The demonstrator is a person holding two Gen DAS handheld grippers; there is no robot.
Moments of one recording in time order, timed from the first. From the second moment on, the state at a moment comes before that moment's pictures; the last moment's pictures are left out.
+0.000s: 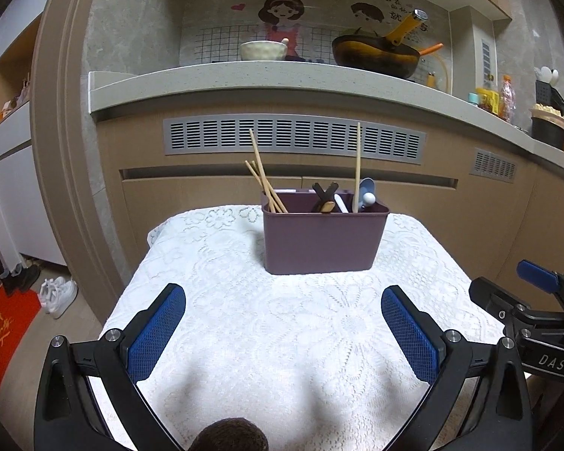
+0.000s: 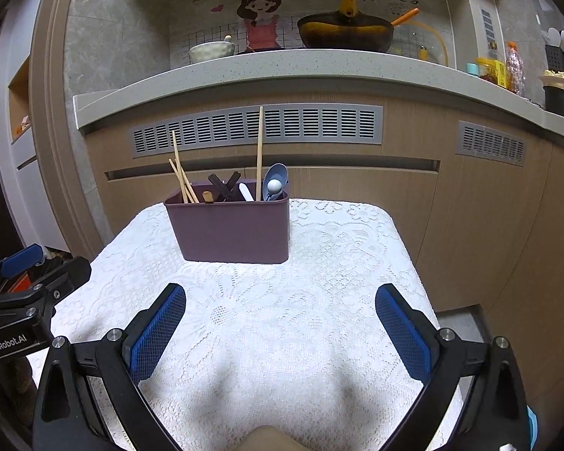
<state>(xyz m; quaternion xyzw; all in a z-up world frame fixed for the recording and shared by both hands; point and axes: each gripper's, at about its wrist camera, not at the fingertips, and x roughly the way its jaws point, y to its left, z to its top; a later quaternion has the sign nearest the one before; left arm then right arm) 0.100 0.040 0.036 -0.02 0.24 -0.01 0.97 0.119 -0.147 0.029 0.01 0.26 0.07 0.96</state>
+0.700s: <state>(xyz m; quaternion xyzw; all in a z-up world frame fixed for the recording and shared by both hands) 0.095 0.037 0.041 -0.02 0.24 -0.03 0.97 0.112 -0.147 0.035 0.01 0.25 0.07 0.97</state>
